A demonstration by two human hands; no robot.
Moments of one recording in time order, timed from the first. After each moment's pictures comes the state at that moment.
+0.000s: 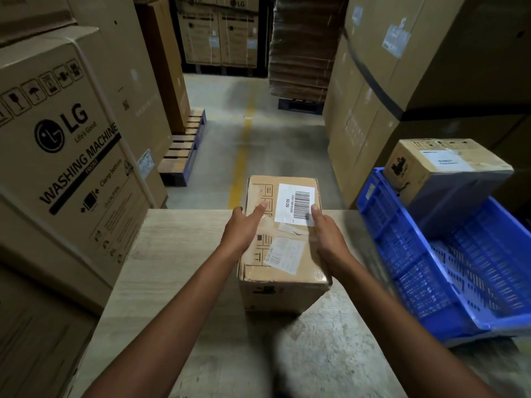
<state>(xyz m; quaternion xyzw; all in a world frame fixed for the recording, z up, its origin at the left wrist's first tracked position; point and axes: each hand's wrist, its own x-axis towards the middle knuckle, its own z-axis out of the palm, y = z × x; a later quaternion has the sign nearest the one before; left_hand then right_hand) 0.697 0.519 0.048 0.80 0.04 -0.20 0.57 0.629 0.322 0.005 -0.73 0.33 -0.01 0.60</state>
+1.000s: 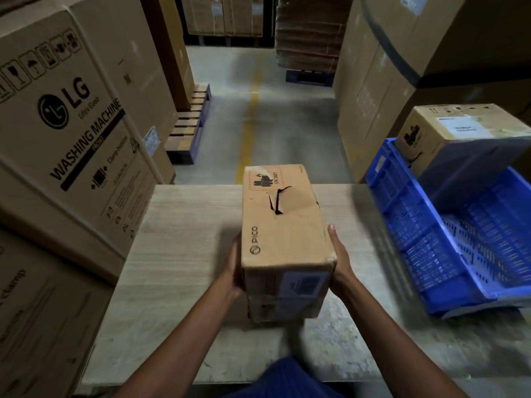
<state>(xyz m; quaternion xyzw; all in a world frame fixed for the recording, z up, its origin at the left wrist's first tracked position) 0.610 0.546 -0.020 0.43 0.17 -0.33 0.83 0.547 0.356 -0.035 -0.59 0.35 -0.01 0.72</state>
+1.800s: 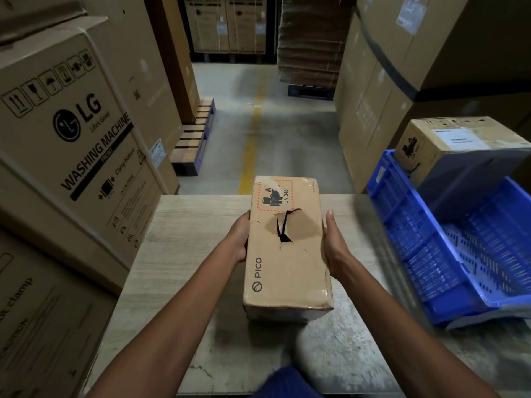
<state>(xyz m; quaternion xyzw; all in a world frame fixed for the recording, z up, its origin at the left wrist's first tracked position) 0.683 0.532 0.004 0.59 0.12 -0.35 0.71 0.587 0.355 0.008 -0.54 0.31 0.04 0.78</state>
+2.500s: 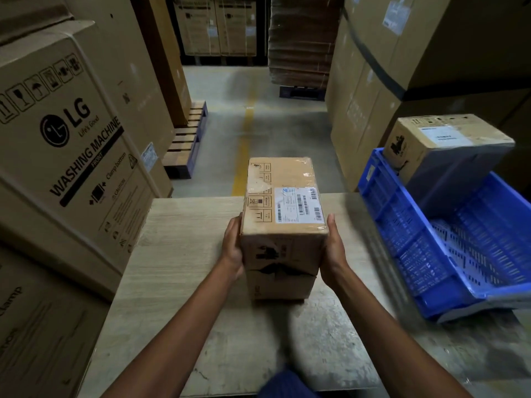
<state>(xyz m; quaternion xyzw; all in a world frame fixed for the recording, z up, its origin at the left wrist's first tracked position) 0.636 0.535 0.003 0.54 0.07 -0.21 0.81 0.561 0.357 0.009 -0.53 0.27 -0.04 0.80</state>
